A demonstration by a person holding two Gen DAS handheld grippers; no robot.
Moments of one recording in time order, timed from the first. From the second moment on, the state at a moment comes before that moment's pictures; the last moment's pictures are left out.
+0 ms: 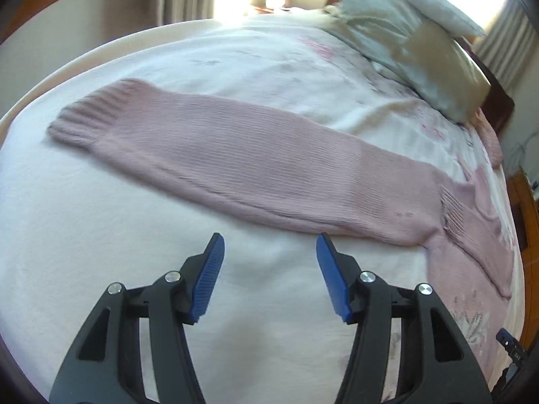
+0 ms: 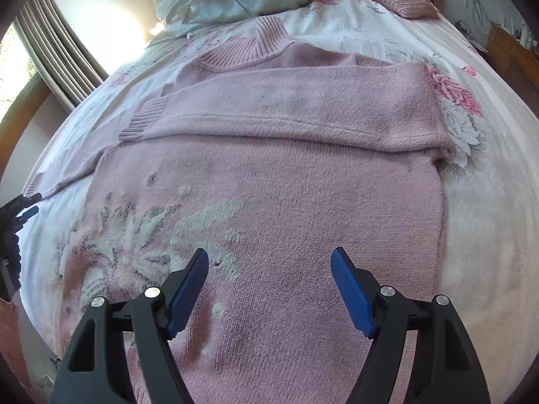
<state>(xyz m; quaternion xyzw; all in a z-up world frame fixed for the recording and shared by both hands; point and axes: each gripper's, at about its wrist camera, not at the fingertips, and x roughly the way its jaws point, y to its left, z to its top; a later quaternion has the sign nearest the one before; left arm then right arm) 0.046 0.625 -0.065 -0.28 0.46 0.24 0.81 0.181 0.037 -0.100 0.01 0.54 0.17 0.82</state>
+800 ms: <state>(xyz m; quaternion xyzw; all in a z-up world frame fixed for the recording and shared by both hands) 0.069 0.702 -0.054 -0.35 0.32 0.26 0.84 0.192 0.056 -0.127 -0.02 0.55 0.15 0.82</state>
